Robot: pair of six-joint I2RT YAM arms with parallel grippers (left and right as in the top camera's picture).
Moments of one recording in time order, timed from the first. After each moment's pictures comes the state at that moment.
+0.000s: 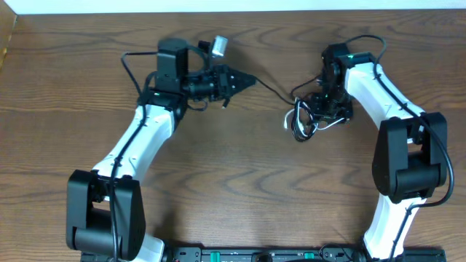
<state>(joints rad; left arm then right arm) -0.20 1.68 1.14 0.03 1.08 -0.72 0.17 2.07 1.54 -1.09 -0.10 0.26</state>
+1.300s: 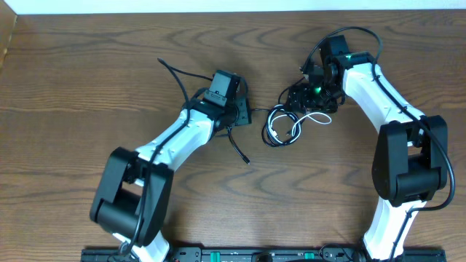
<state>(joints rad) -0.45 1.82 1.12 -0.35 0.14 -0.54 0.19 2.04 1.54 -0.93 -0.40 0.13</state>
